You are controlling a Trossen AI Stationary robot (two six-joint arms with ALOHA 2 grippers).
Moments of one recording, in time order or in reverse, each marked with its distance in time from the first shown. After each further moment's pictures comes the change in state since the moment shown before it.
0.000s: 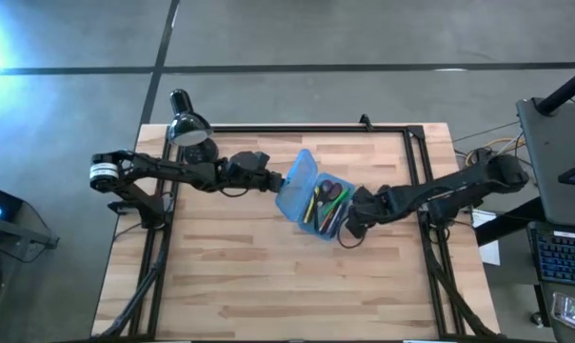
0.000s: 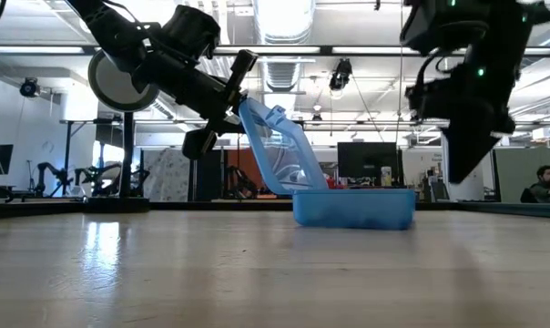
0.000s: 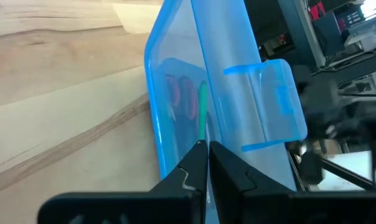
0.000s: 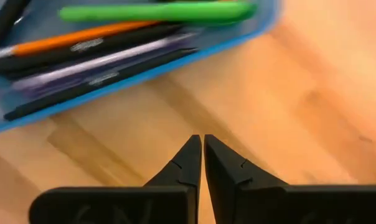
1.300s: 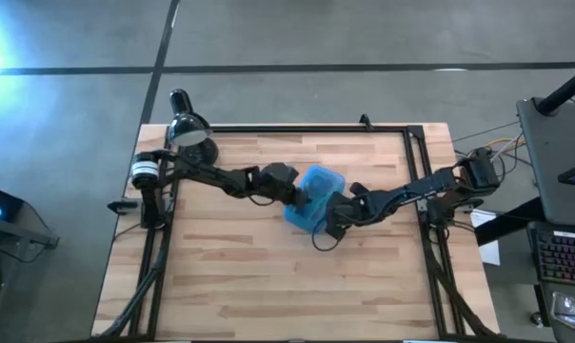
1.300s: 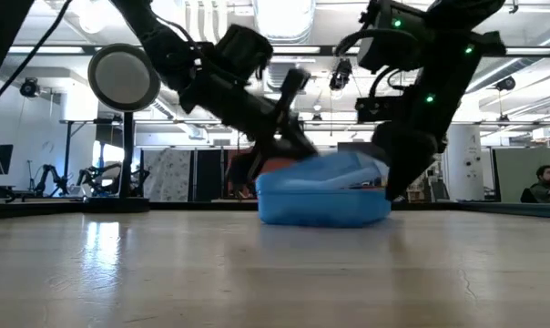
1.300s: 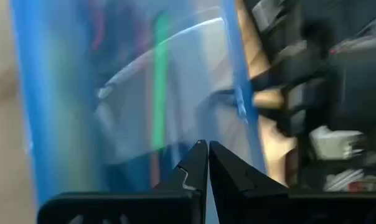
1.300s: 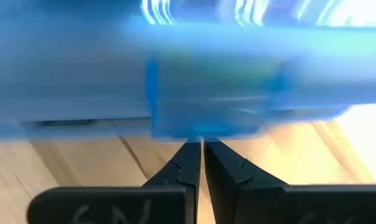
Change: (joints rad) left arm -0.067 0.330 0.255 0.008 0.126 0.023; right arm -0.033 0.253 0.089 0.298 0.107 -0.311
